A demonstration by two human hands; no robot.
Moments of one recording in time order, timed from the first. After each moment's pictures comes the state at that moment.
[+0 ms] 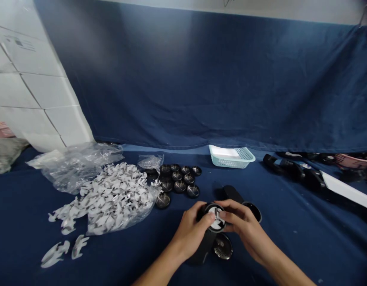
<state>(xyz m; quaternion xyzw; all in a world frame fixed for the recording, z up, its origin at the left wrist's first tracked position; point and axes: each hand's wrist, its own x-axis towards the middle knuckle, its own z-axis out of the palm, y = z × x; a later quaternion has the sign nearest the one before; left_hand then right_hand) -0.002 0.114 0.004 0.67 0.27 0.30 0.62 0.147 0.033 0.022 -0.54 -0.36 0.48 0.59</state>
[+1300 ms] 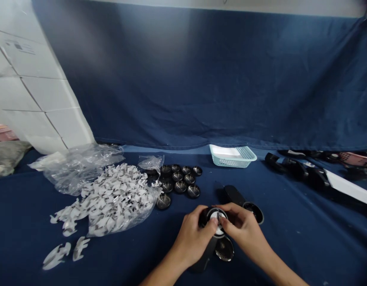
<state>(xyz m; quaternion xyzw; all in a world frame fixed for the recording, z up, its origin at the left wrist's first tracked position) -0.002 0.106 0.010 0.73 0.31 0.29 0.53 0.144 0.036 0.009 -0.56 -0.44 0.36 0.60</state>
